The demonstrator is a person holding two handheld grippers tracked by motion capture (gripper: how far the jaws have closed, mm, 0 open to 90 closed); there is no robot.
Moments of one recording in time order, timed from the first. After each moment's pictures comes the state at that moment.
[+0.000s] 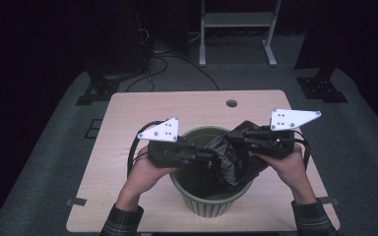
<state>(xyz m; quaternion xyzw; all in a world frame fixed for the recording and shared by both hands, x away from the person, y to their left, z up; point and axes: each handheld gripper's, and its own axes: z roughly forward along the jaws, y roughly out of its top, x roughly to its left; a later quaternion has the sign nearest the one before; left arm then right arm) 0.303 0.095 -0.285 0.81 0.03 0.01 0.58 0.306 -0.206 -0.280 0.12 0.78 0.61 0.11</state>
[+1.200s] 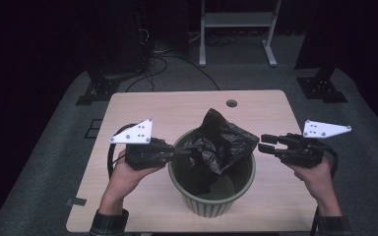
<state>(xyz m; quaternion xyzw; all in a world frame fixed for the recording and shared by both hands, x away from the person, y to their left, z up) 0.298 0.140 -0.288 0.80 0.05 0.03 0.60 0.310 -0.289 -0.334 0.23 0.76 0.60 0.10</state>
